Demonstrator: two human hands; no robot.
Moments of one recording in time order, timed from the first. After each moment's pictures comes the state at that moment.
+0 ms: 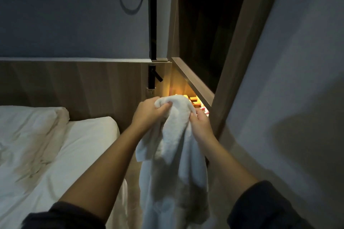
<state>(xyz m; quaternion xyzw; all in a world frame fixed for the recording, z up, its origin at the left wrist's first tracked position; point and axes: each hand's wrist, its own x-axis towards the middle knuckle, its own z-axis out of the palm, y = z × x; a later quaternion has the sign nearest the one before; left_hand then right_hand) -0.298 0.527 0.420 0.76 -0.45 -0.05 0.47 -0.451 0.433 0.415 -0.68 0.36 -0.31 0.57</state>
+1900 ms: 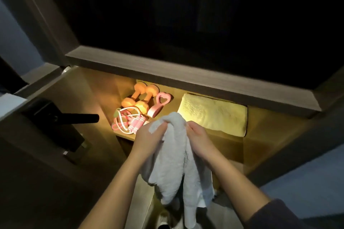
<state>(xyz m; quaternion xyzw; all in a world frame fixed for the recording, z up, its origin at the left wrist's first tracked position) 0.018 0.120 0.217 0.56 -0.60 -0.47 0.32 -0.145 0.184 0.238 -0.45 0.67 -0.41 0.43</state>
